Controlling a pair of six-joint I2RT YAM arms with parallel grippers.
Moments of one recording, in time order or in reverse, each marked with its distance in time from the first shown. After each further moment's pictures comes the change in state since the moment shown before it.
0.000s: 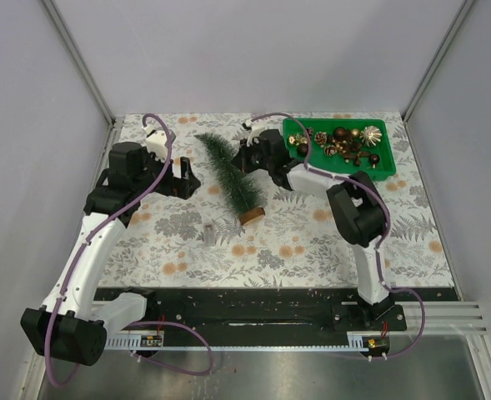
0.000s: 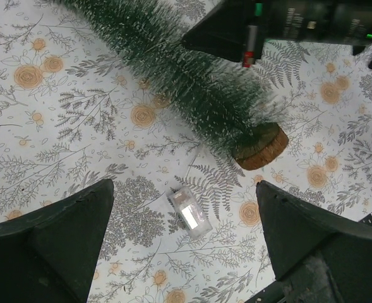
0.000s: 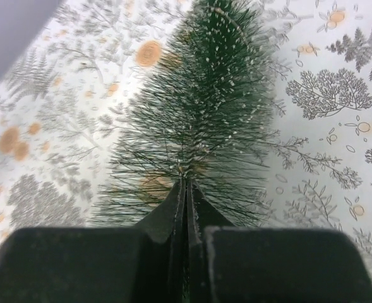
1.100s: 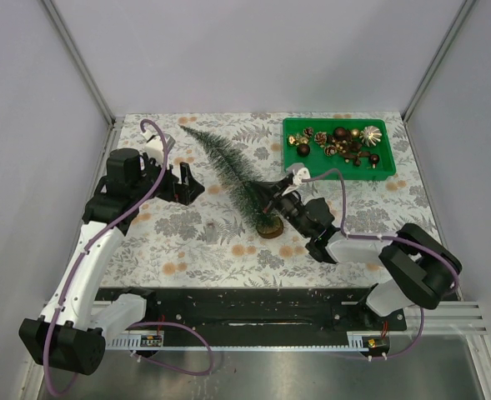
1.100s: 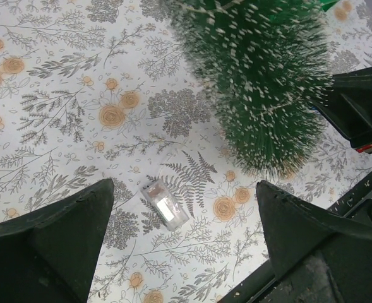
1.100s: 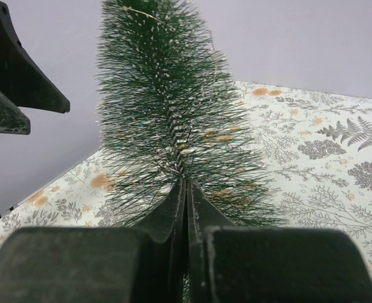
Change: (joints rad) left arm 0.000 -0.061 -0.057 0.031 0.089 -0.055; right arm 0.202 -0.677 -1.003 0.935 0.311 0.004
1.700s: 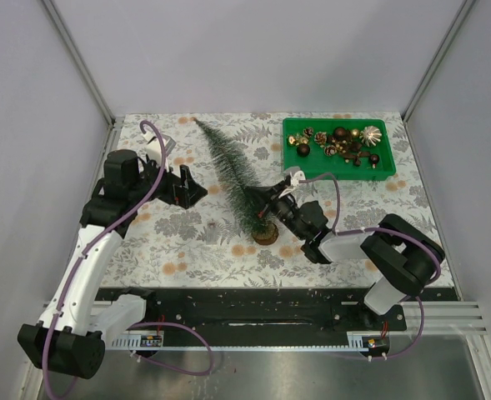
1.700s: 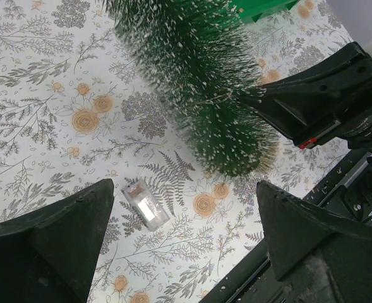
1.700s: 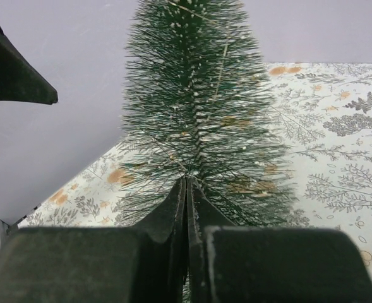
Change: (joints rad) left arm 0.000 -0.019 -0.001 -0.003 0.102 -0.014; right arm 0.010 0.093 -0.035 0.109 -0.002 0.105
